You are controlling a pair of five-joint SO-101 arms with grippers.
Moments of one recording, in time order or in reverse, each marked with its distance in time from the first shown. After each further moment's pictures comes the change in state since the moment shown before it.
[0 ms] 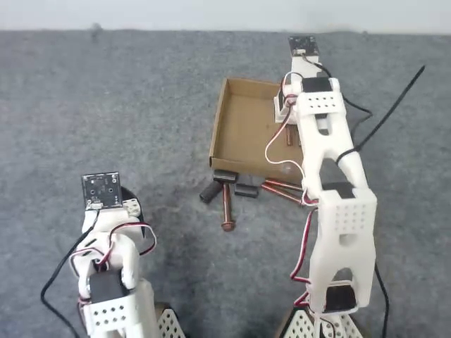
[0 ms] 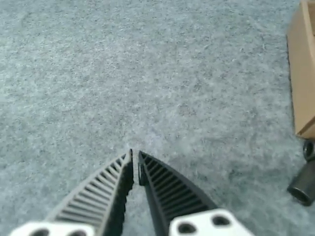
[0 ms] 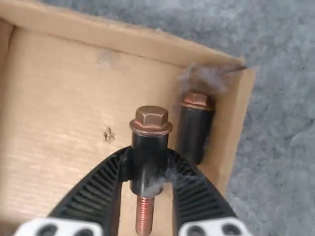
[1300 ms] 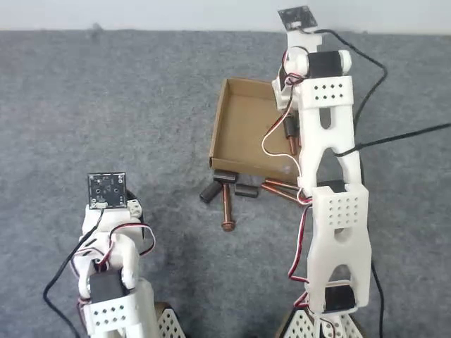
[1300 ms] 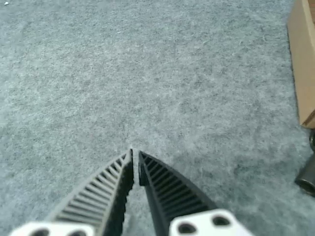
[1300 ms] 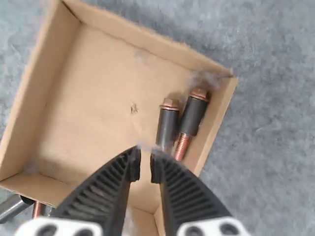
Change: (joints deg) left arm -0.2 0.0 0.0 0.0 -4.3; right arm -1.4 5.6 -37.5 31.7 8.4
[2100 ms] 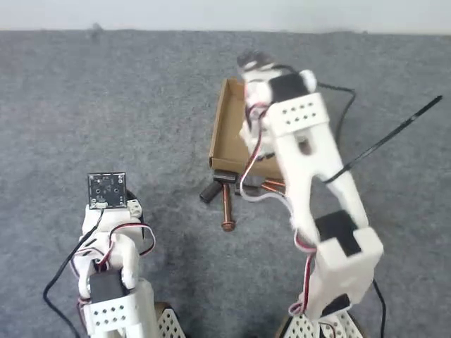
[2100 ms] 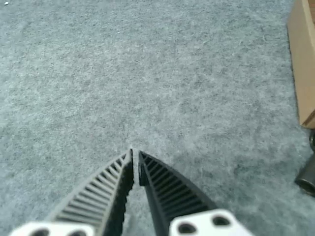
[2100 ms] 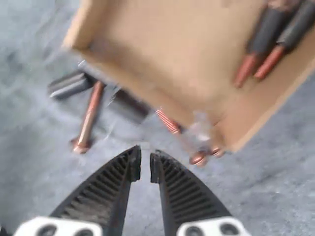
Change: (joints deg) left arm 0.0 0.0 0.0 0.0 0.0; right arm -13.1 -32.4 48.4 0.0 0.0
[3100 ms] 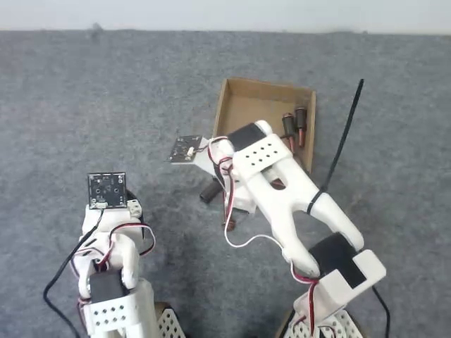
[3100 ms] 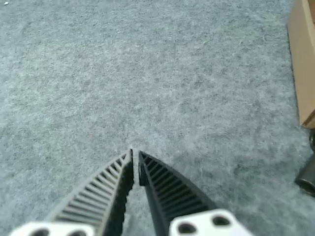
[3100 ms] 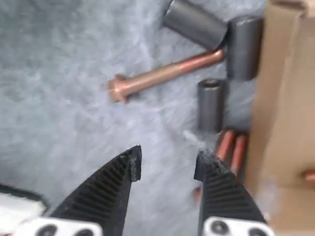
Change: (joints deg) left arm 0.0 0.0 0.0 0.0 0.0; right arm -11.3 -8.6 31.5 -15.7 37.5
